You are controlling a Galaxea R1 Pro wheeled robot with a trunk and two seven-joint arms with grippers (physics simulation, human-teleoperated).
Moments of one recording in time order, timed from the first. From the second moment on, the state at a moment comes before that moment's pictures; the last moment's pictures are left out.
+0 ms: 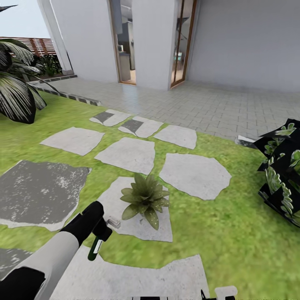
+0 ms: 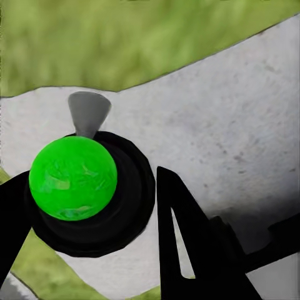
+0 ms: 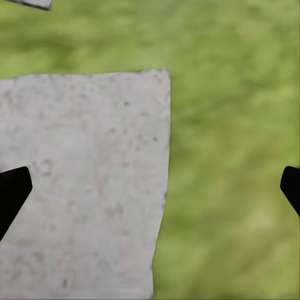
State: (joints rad) left arm -0.84 0.04 -0.26 -0.58 -0.62 1.01 -0.74; right arm -0.38 -0.05 0.09 -0.03 0.04 -0.57 -0.09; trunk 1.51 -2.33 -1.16
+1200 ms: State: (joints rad) left arm -0.82 0.05 -0.26 -0.62 -0.61 0.97 -0.75; right arm -0.38 -0.05 0.09 -0.03 0.04 -0.57 -0.10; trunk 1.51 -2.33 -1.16
